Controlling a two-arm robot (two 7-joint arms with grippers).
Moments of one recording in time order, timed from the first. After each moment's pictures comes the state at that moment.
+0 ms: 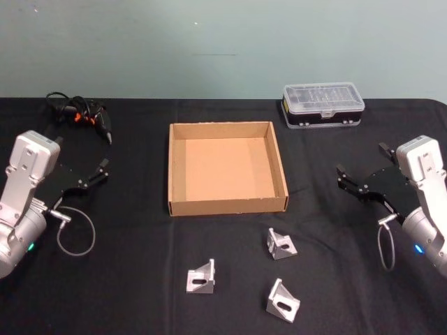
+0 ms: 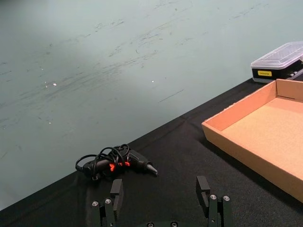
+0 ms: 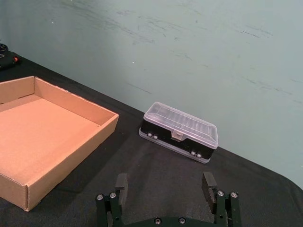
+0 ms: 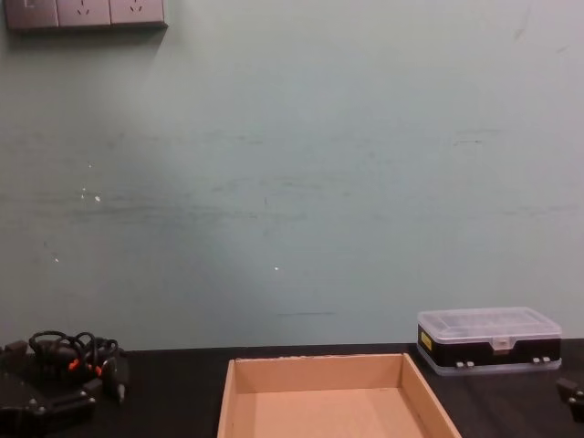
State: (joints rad) left arm -0.20 0.60 0.45 -1.41 -0.25 -0.12 0.03; right arm 0.20 0.60 -0.45 -1.41 0.25 -0.12 -0.03
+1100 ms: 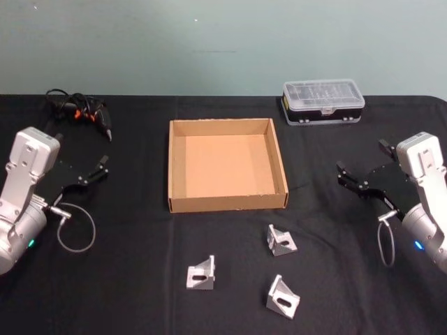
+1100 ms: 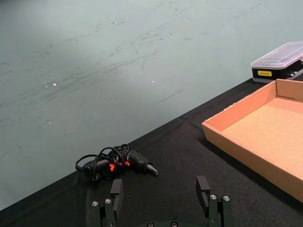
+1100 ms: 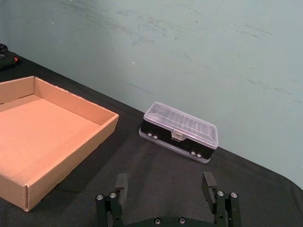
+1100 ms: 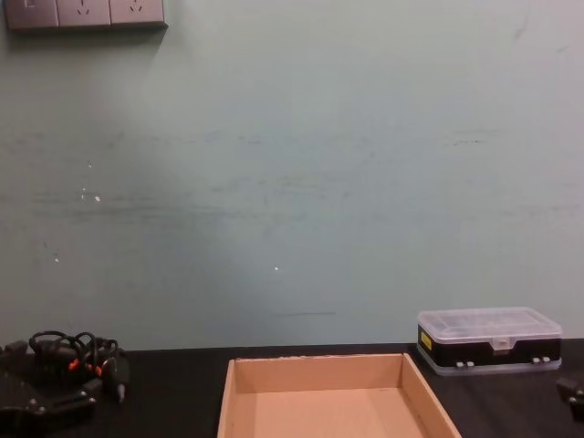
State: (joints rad) left arm -0.20 0.60 0.45 -1.41 -0.25 -0.12 0.03; right arm 0.20 0.60 -0.45 -1.41 0.25 -0.12 -0.03
